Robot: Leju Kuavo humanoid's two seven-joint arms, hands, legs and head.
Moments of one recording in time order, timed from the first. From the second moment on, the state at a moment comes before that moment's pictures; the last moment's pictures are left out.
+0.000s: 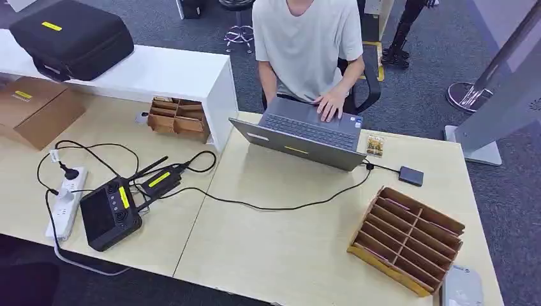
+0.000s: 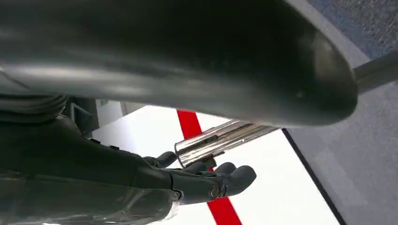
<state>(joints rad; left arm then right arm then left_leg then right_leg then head) 0.21 -0.02 1.12 -0.64 -1.53 -0.76 -0.33 -0.21 -0.86 0.06 -0.31 1.08 0.25 0.38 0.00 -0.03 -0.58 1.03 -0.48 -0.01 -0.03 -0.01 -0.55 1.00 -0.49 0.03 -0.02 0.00</state>
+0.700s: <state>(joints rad) 0.14 0.15 1.12 -0.22 -1.53 -0.47 -0.33 -0.14 -0.67 -0.07 -0.28 1.11 0.22 0.37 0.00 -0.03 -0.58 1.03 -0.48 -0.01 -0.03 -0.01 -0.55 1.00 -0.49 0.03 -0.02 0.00</state>
